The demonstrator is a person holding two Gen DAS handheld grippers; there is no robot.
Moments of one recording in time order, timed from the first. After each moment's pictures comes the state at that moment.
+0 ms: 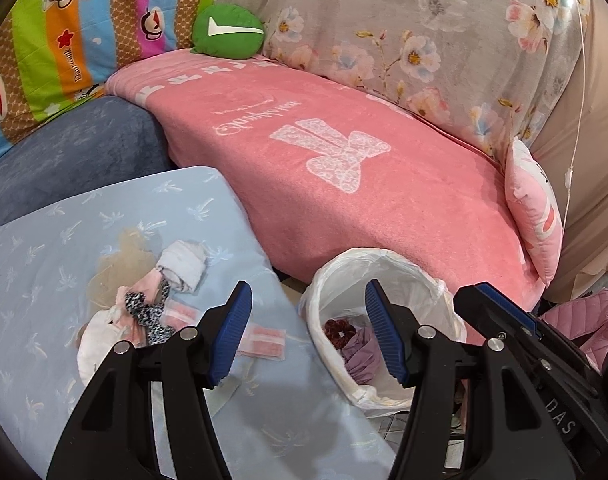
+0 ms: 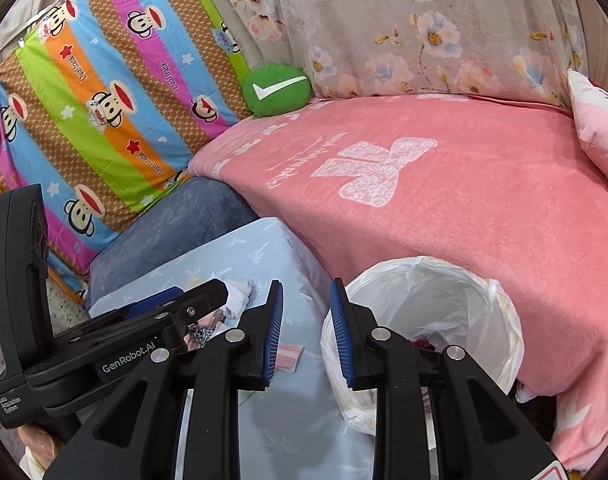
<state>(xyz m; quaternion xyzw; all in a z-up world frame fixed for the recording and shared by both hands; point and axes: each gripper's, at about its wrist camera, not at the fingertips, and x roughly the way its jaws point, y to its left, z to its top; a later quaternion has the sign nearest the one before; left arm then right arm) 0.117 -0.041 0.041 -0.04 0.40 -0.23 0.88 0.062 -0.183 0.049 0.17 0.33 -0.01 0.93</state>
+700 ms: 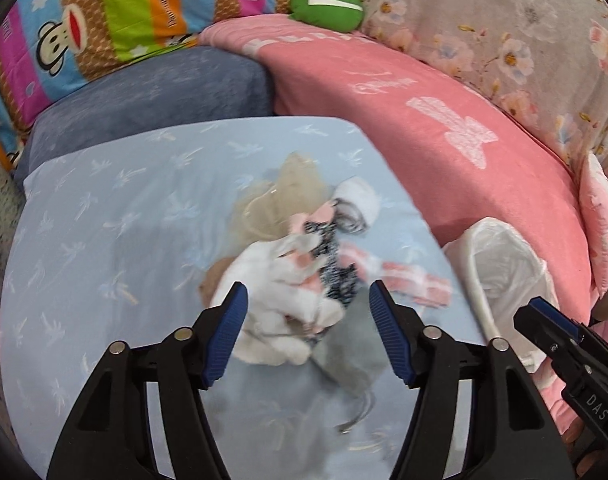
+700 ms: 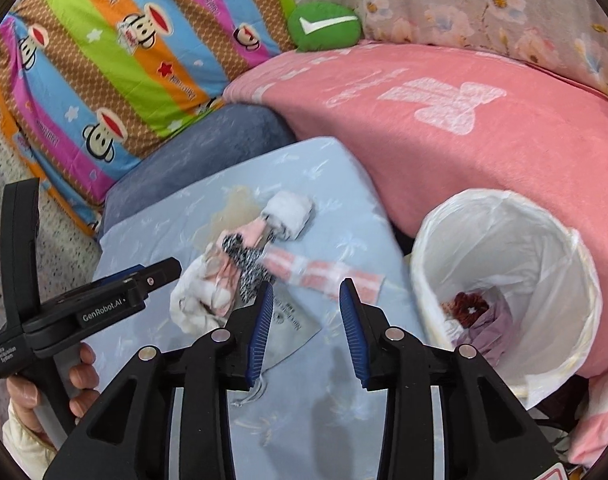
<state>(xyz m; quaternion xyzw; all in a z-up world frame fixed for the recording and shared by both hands) 0.120 0.095 -0.021 -0.05 0.45 -0.11 0.88 0.081 -0.082 -0.020 0.12 0.42 0.06 0.90</state>
